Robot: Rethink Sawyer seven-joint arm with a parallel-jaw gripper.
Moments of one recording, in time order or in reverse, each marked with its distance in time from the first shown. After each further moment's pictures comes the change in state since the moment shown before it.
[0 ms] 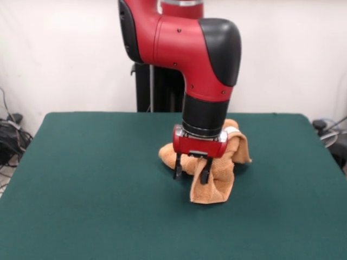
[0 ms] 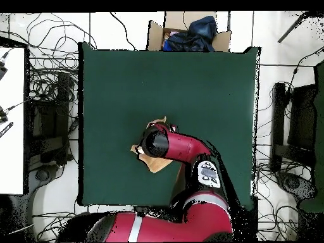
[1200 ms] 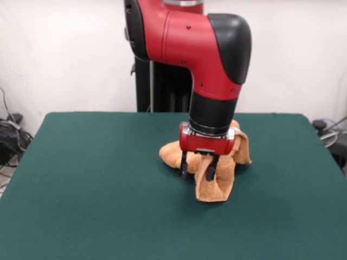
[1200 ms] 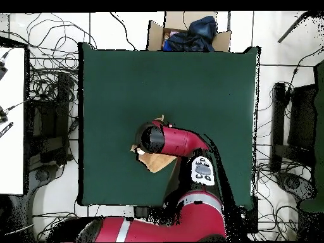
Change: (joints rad) arm 0.037 -0.015 -0.015 -0.048 -0.043 0.103 0.000
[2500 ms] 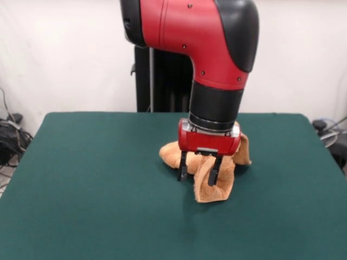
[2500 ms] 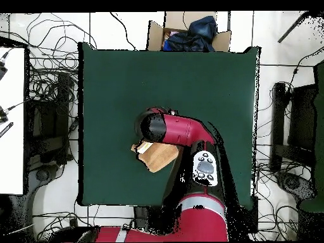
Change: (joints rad) arm 0.006 -0.037 0.000 -0.088 -0.001 0.065 0.000
